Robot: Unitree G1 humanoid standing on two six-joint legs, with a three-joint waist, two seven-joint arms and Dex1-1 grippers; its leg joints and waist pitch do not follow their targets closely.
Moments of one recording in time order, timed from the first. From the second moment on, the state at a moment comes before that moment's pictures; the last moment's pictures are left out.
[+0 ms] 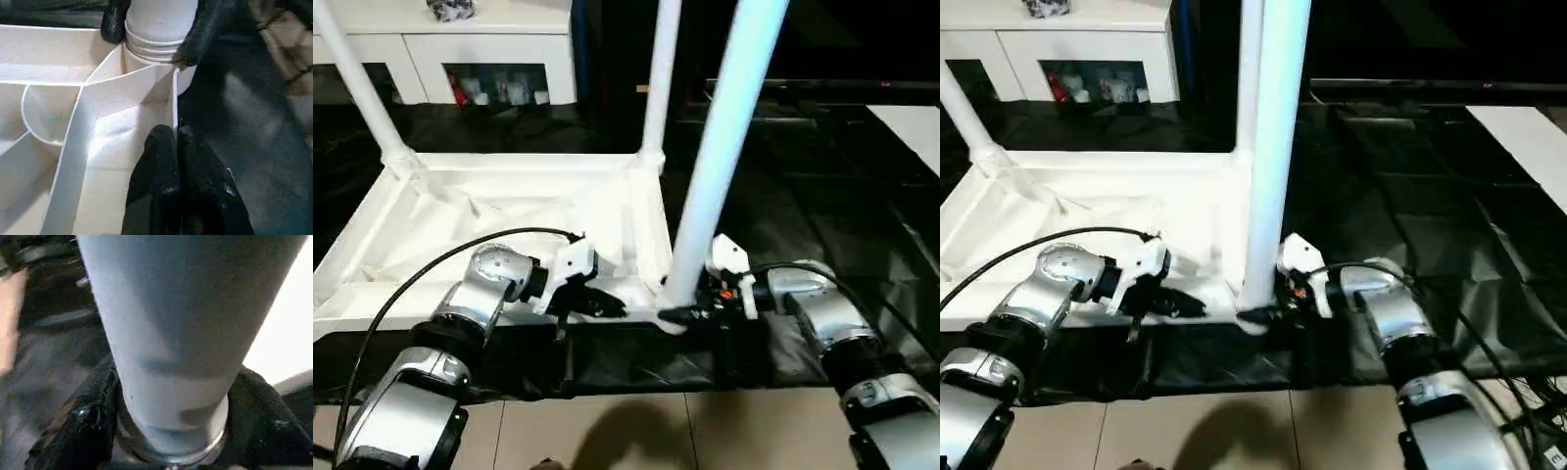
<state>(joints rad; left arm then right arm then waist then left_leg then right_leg) -0.70 0.33 -0.25 0.86 0.04 -0.09 -1.32 -0.57 -0.28 0.16 0.73 0.08 -0.01 1.13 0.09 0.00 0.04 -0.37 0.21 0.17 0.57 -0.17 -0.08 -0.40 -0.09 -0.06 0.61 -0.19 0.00</state>
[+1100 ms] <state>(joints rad) -0.73 0.24 -0.23 0.87 0.06 -0.01 -1.18 -0.56 -0.27 0.08 0.75 0.10 -0.04 1.01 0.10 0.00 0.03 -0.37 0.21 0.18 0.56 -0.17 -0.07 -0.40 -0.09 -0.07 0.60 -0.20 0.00</state>
